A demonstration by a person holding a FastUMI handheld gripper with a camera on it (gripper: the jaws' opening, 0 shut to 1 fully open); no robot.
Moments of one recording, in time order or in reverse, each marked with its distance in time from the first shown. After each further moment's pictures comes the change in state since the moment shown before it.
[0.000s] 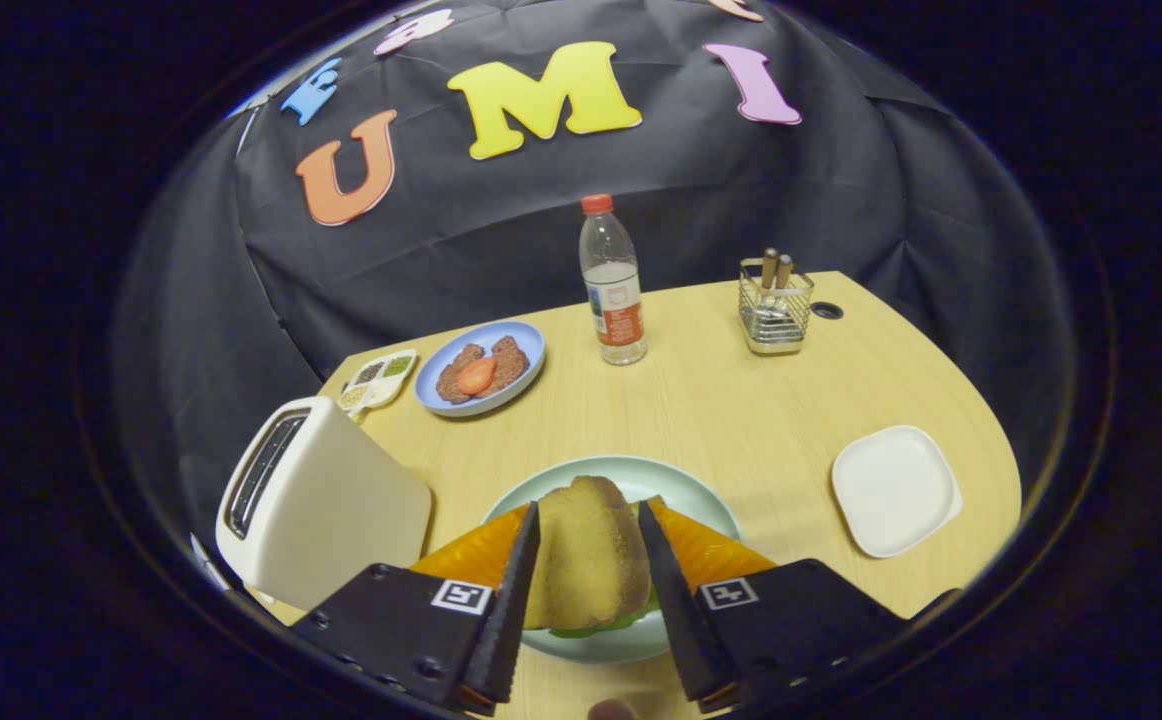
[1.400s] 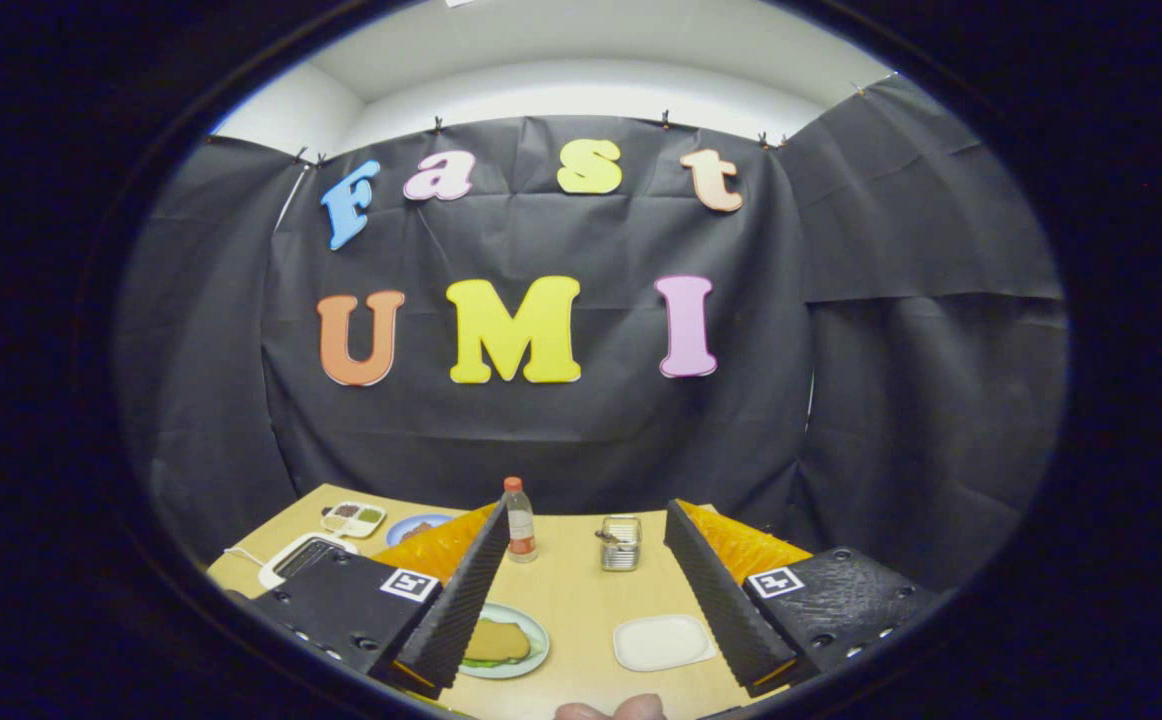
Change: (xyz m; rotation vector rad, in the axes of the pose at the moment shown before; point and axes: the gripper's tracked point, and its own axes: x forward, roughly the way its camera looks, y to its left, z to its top) arm -0.283 -0.077 0.188 -0.147 -0.587 -0.127
